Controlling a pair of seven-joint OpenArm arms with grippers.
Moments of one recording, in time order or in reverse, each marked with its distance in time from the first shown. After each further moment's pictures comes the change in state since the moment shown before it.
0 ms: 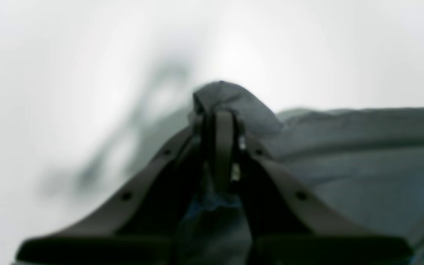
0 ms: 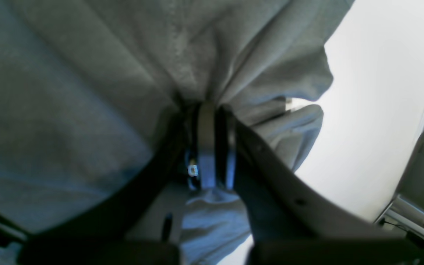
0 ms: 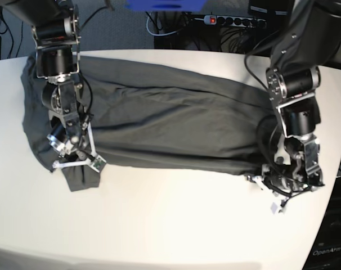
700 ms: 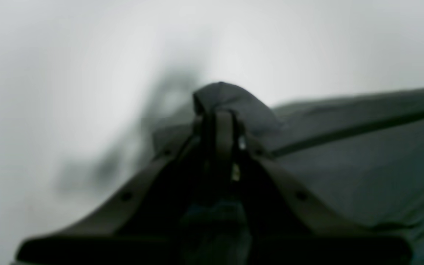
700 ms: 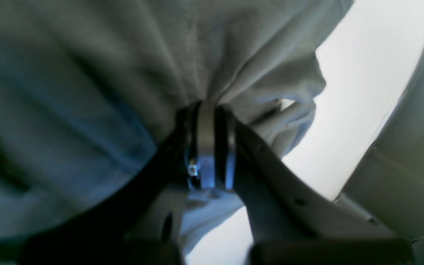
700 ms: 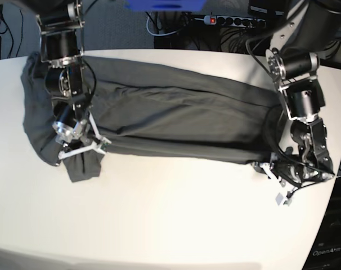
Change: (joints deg) left arm 7.5 -0.7 -0.3 15.2 -3.7 -6.1 9.2; right arm -7.0 -0.9 -0.5 9.5 -12.3 2.5 1.7
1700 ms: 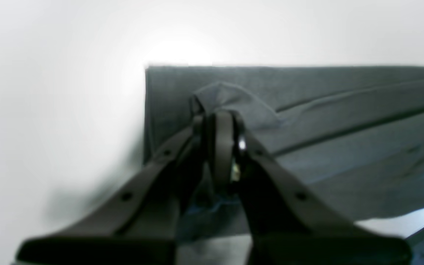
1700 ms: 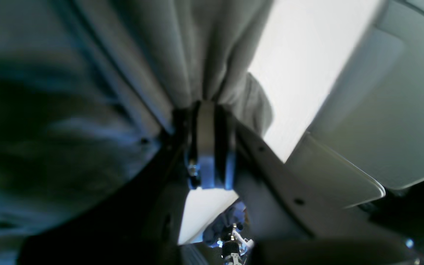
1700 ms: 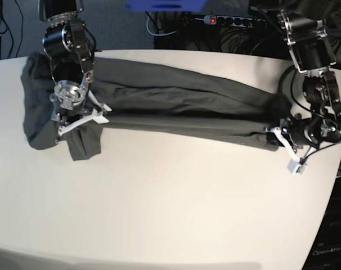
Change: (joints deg) left arm 18.4 -5.4 -0.2 18.2 -19.3 0.0 4.6; right arm -15.1 1.6 -3.3 18.4 -12.4 0.2 0.4
